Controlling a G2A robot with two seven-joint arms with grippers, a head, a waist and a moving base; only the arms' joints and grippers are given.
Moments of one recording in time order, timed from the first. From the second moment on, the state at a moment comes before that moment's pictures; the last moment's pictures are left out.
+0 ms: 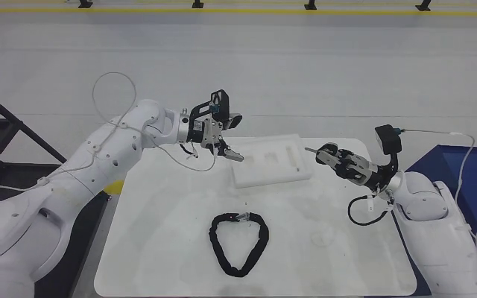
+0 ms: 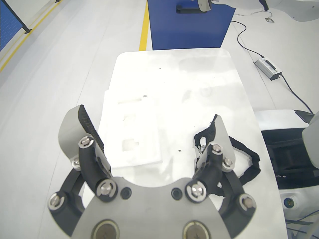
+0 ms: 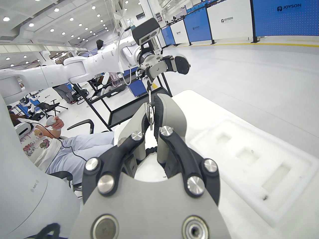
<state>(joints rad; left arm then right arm) 0.22 -1.00 -0.25 -1.06 0.63 -1.01 0.01 -1.15 -1.00 1.44 -1.51 0.06 -0.95 0.77</state>
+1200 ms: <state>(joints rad) 0.46 -1.09 -0.17 -0.94 1.01 -1.01 0.17 -1.15 -1.00 1.44 -1.51 0.06 -0.95 0.77</state>
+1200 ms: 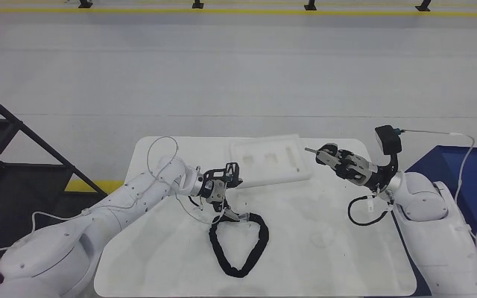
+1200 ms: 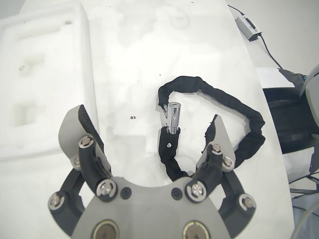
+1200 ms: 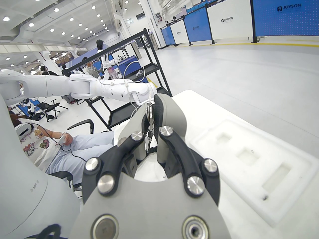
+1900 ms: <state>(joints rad) 0.48 -1.09 -0.18 -0.95 1.01 -0.99 0.17 -1.15 -1.00 1.44 -1.51 0.06 -0.95 0.77</state>
